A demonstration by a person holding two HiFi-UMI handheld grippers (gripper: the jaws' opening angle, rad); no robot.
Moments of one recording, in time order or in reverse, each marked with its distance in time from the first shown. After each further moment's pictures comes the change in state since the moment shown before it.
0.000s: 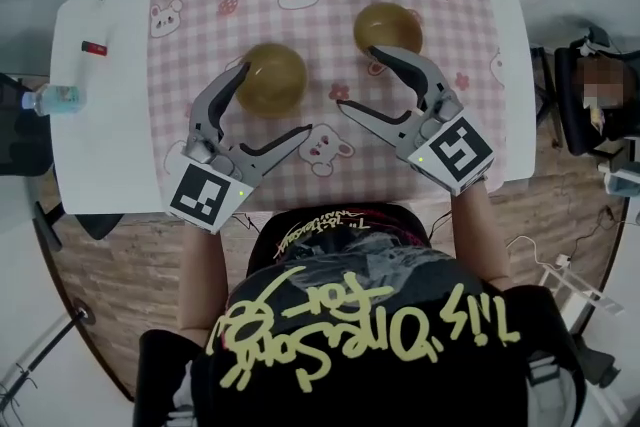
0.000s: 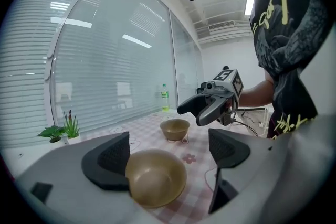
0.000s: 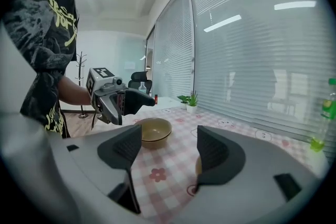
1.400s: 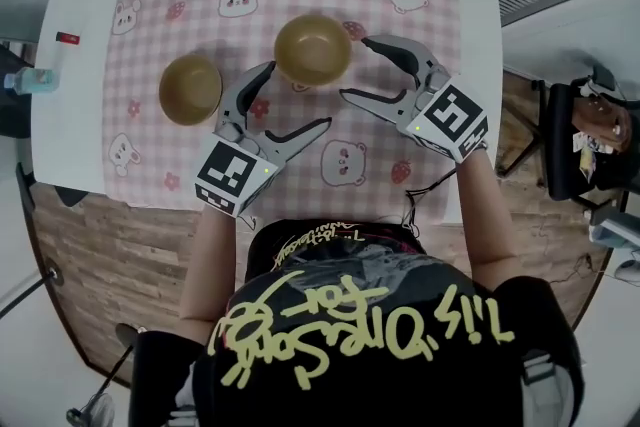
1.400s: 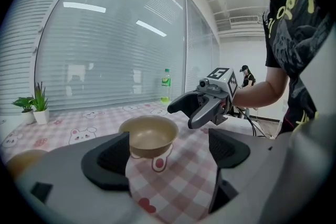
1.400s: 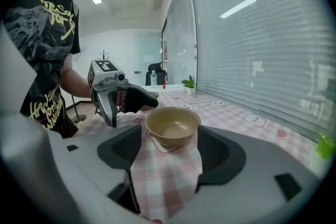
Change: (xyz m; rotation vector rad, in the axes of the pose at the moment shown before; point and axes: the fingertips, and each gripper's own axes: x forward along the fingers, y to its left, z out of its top) left arm 0.157 -0.065 -0.005 -0.169 0.078 0.117; right arm -0.064 -0.111 -0.087 -0.066 0.088 0.269
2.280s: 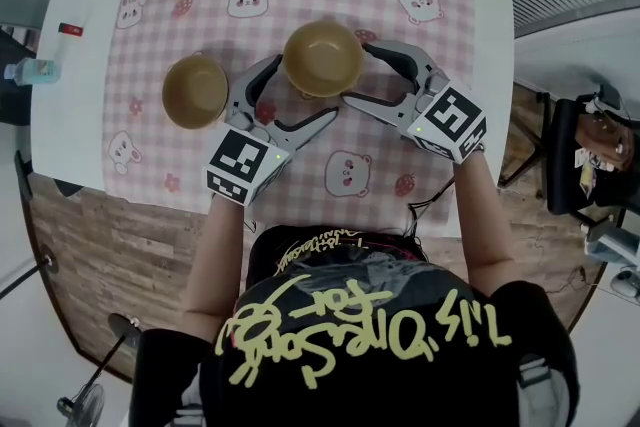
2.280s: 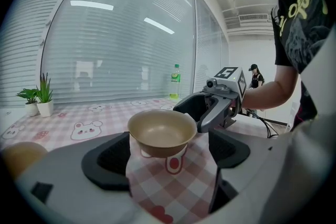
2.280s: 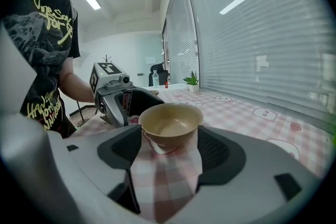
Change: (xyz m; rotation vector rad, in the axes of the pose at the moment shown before) left arm 0.020 0.028 -0.012 -0.045 0.024 0.067; right arm 0.023 -0.008 -0.011 0.040 -0.014 0.066
